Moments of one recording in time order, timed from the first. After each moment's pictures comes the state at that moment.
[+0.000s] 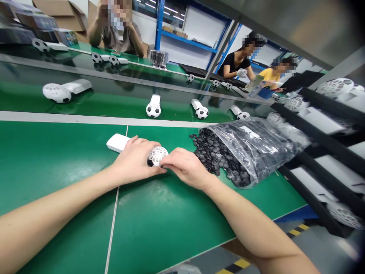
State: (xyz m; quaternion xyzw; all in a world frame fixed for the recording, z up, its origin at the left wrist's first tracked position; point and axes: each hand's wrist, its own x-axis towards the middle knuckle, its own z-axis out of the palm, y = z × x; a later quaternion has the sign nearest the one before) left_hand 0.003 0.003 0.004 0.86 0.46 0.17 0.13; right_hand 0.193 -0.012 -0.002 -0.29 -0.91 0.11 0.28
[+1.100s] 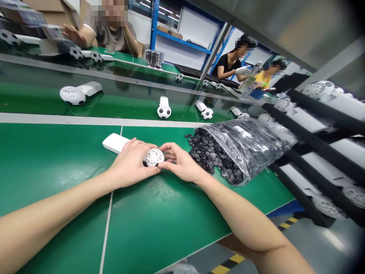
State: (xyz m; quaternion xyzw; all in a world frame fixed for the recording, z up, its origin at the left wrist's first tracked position) left_hand 0.005 0.001 0.004 0.86 0.45 0.18 0.17; right_hand 0.186 -0.006 -0.012 -0.39 -0.70 0.50 0.34
